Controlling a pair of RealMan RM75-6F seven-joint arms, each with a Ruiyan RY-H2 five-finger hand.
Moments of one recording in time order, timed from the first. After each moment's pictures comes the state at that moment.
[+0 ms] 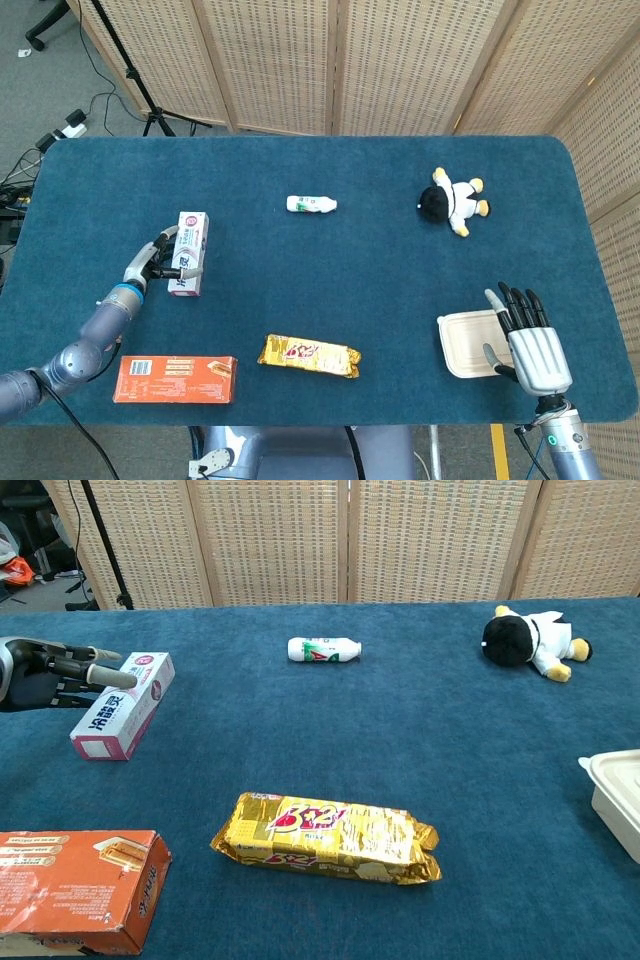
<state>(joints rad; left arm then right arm) -0.71 -1.37 -0.32 -1.39 0.49 0.48 -0.49 0.15 -1.33 0.03 -1.50 -1.57 1.45 -0.18</state>
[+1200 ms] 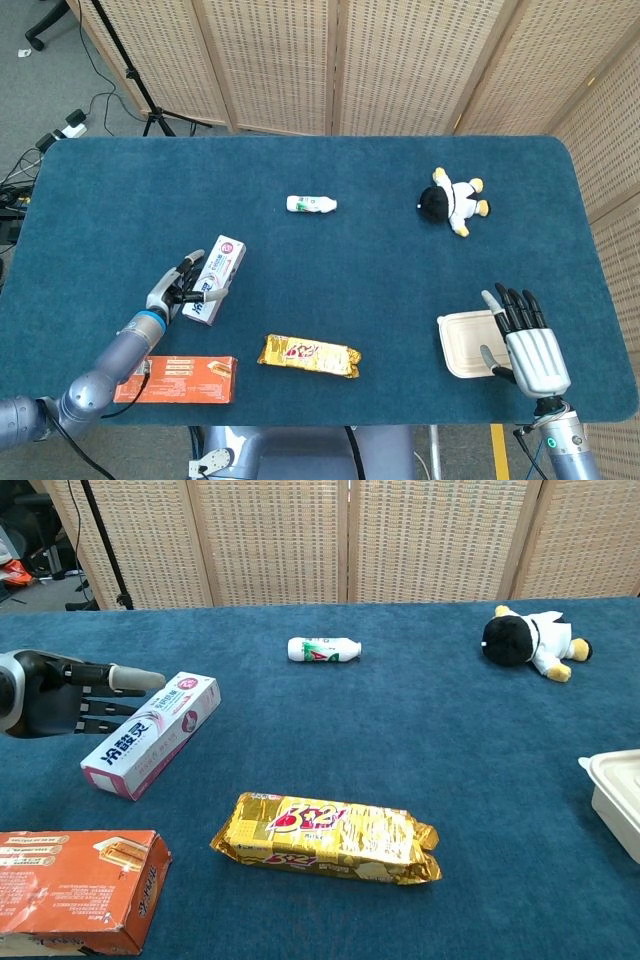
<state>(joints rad) -0.69 -1.31 -0.33 -1.75 0.31 0.70 -0.48 0.14 -1.33 0.03 -1.51 -1.60 1.47 -0.17</state>
